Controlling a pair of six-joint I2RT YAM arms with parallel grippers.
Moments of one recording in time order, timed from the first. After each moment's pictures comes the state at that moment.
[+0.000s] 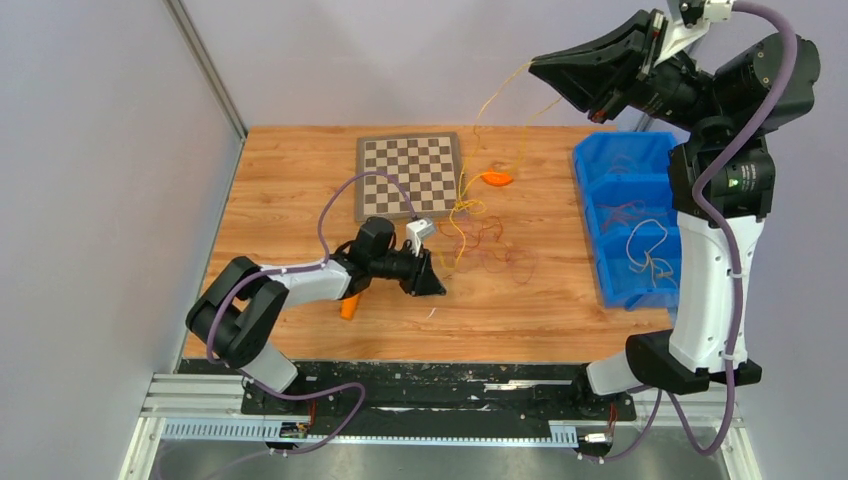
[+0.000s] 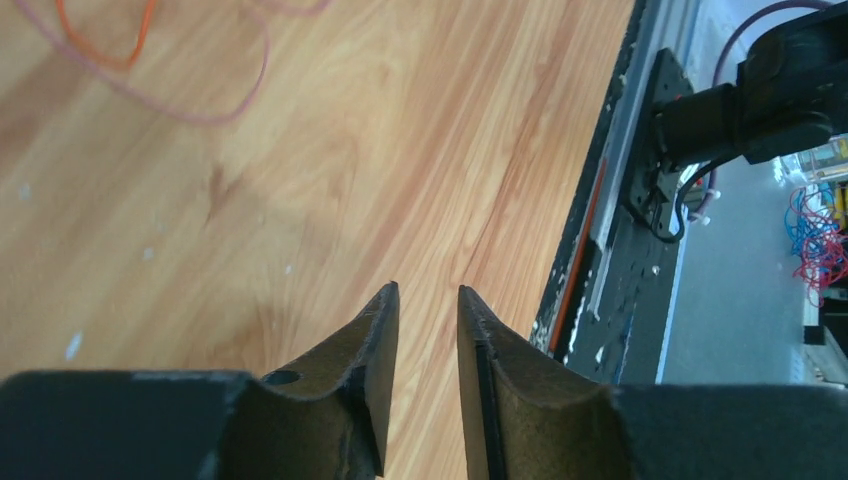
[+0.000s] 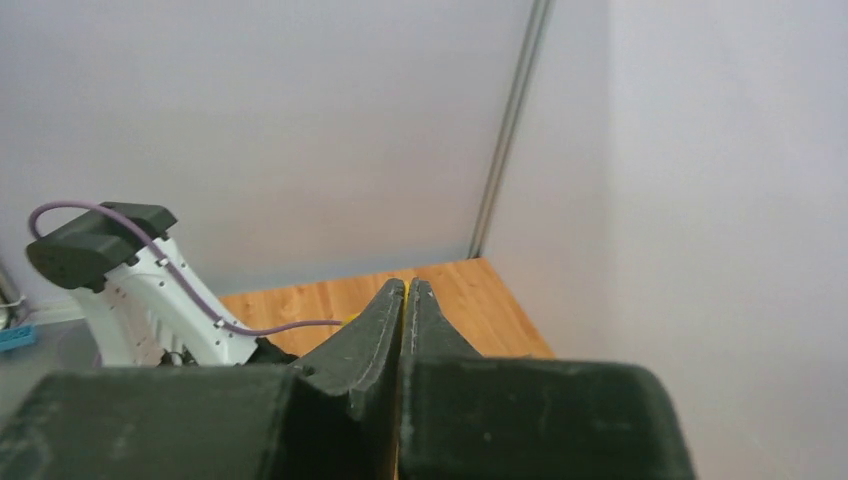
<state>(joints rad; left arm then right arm) -0.64 1.57 0.72 0.31 0.73 -0.30 0.18 1.47 2.32 -0.39 -1.02 0.25</state>
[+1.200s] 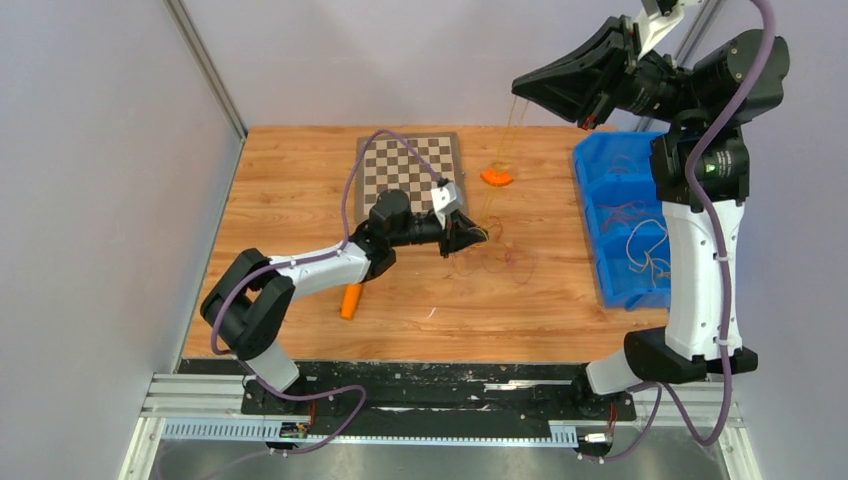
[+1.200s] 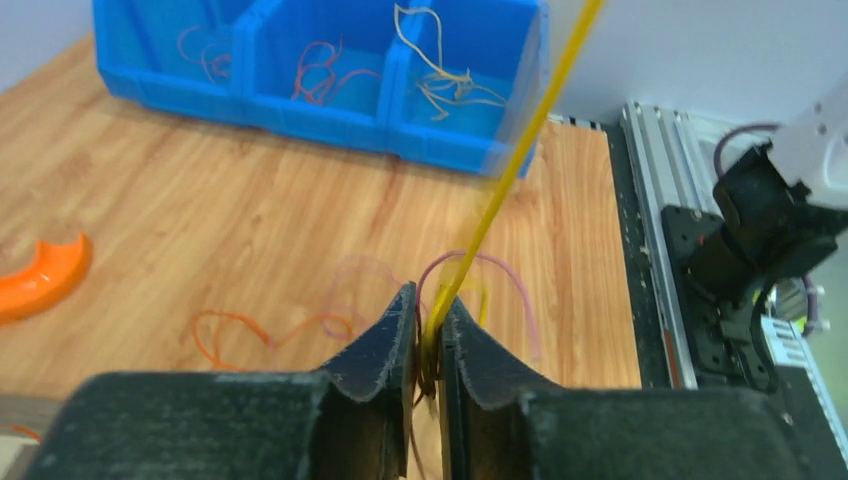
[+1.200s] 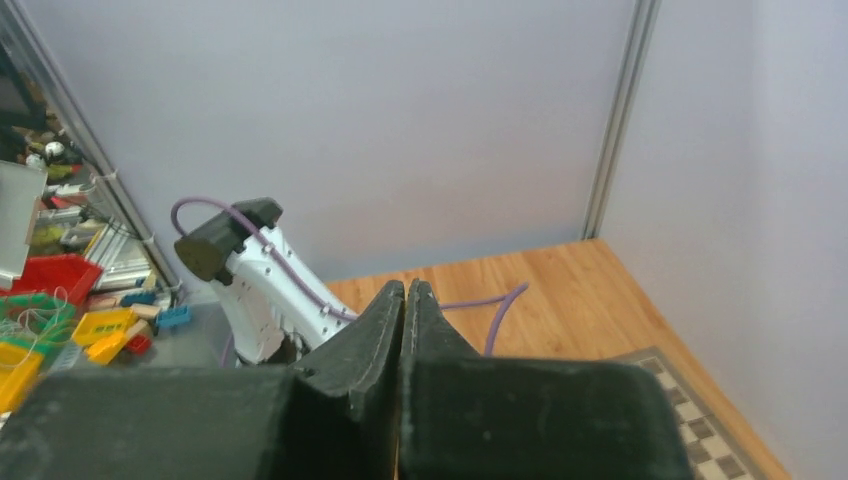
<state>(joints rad) -0.74 1.65 0.99 0.64 0.68 -0.09 0.18 1.47 2.21 -0.23 -1.15 0.50</state>
